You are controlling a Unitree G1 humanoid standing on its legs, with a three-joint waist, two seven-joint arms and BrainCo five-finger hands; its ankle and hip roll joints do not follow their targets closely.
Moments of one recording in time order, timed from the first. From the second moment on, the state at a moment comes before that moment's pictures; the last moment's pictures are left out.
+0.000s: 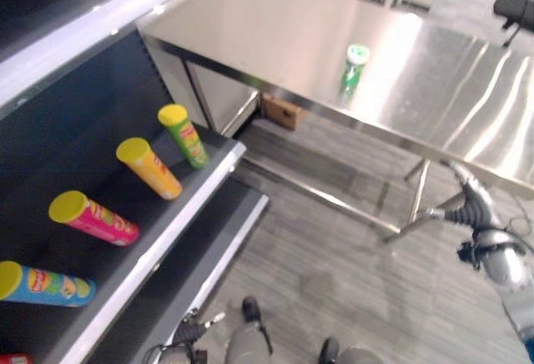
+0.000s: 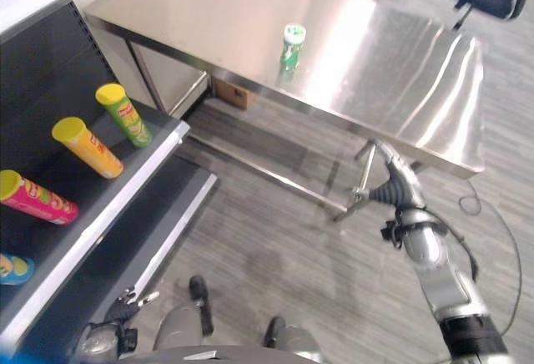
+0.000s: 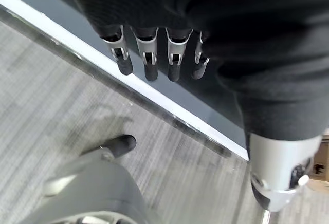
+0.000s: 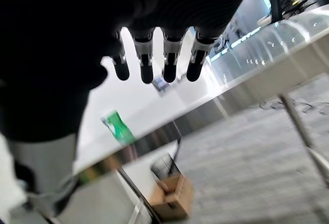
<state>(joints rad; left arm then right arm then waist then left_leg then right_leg) 0.10 0.28 0.04 0.97 -0.15 -0.13 0.06 -0.02 -0.68 -0.03 0.04 -0.19 -0.19 -0.19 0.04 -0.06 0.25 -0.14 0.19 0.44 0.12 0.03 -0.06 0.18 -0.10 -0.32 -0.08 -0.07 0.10</state>
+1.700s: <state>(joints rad) 0.16 0.29 0.01 1.10 -0.12 -0.12 0.03 -0.28 -1.04 0.03 0.33 0.12 -0.19 -0.01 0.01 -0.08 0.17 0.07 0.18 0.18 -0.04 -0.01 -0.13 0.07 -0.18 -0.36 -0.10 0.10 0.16</state>
